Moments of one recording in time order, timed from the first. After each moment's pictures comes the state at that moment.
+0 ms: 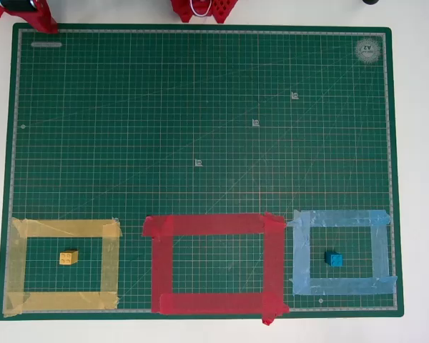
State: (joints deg) arm 74.6 82.3 96.9 67.6 -86.7
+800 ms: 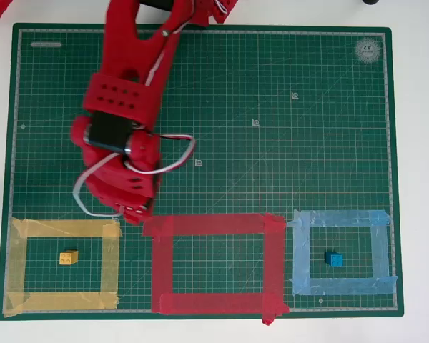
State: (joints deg) arm 10.2 50.1 47.3 66.8 -89.5
